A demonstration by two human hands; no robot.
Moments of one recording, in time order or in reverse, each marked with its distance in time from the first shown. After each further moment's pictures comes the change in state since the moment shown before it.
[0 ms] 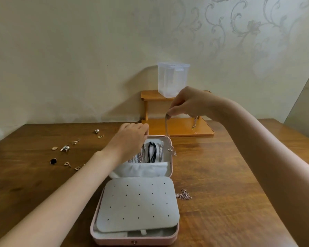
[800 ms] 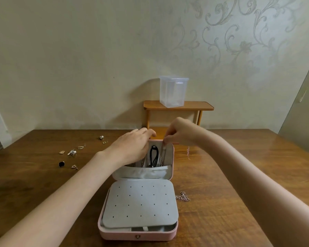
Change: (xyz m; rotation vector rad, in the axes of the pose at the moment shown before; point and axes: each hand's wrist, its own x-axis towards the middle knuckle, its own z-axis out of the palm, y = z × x) left_hand -0.017 0.024 -0.046 -0.069 -0.141 -0.039; right_hand -0.012 0.002 0.045 -0.123 -0.012 -0.005
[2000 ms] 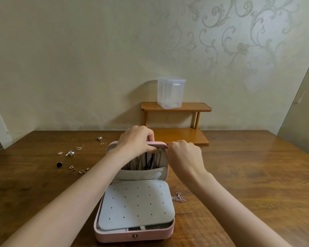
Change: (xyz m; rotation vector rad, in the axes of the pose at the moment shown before) left_hand 0.022 0.021 -0.002 -0.106 0.036 -0.229; right_hand -0.037 0.012 0.053 -0.430 0.479 0.022
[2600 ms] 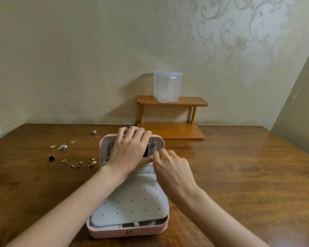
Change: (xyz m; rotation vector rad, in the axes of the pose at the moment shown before) left_hand -0.027 -0.015 0.047 0.457 0.463 0.280; right_hand -0.037 -0.023 0.018 -0.061 -0.025 -0.115
